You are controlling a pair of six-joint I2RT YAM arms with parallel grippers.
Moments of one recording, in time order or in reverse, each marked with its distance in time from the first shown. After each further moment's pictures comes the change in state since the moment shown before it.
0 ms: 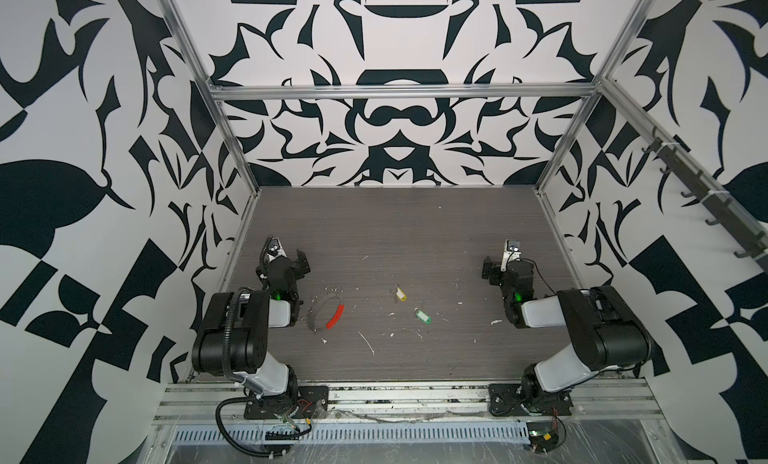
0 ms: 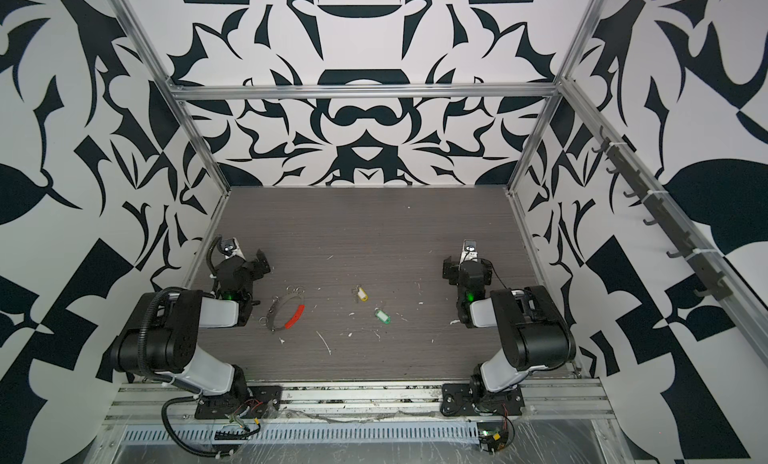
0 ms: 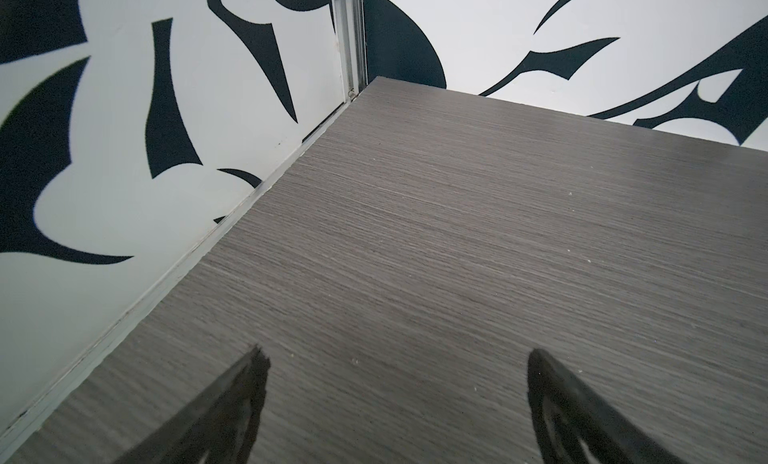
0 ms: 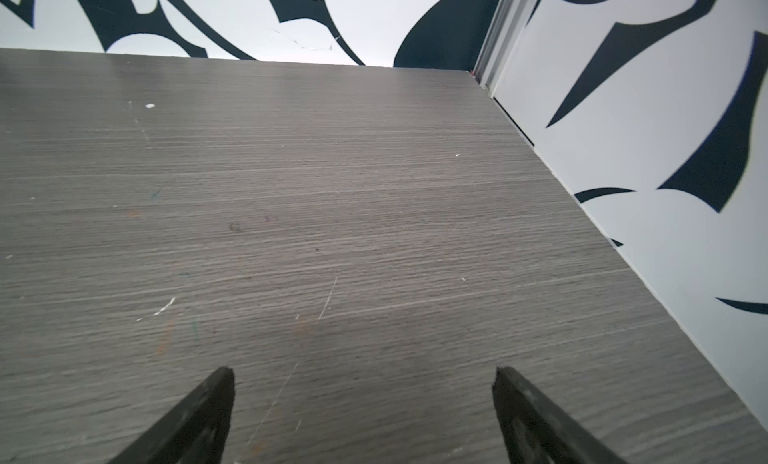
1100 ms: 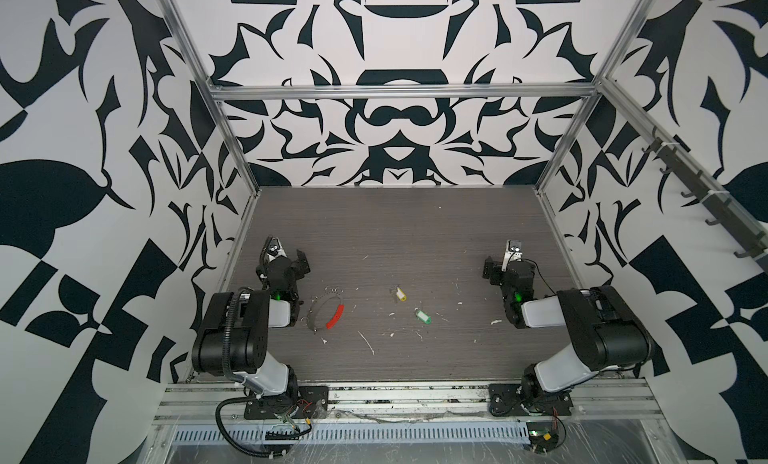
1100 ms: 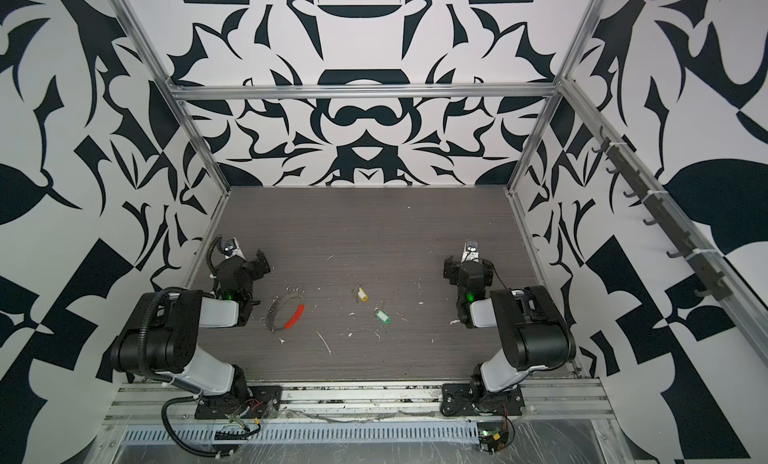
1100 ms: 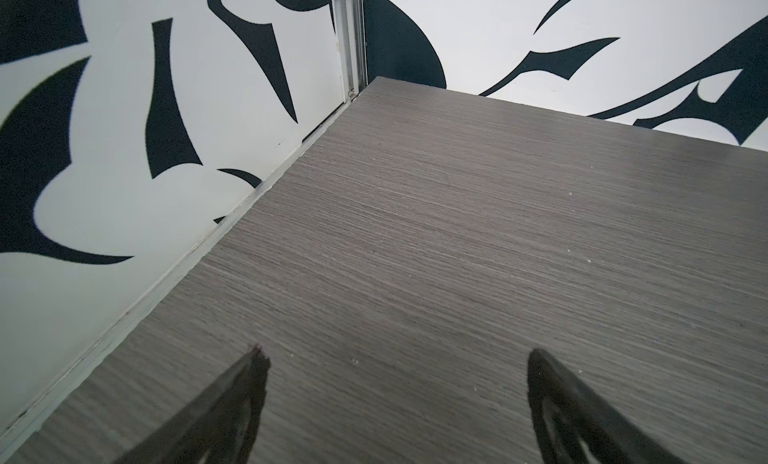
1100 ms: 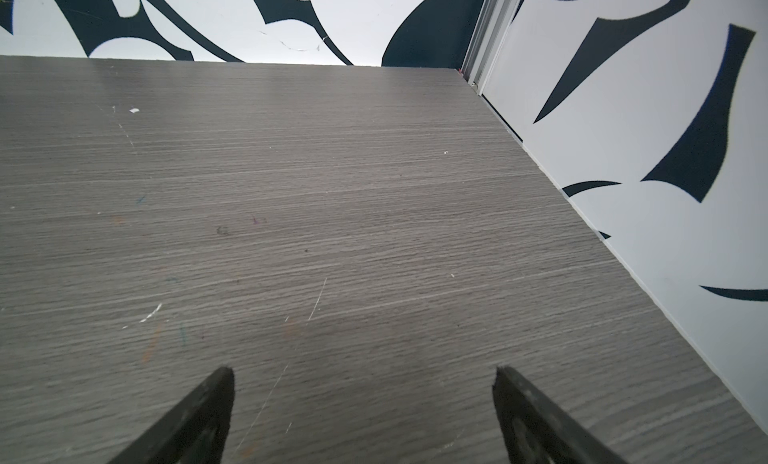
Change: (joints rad) left arm 0.000 0.000 0.000 0.000 0.000 0.000; right arm 0.000 0.000 -0.001 0.000 0.020 0.013
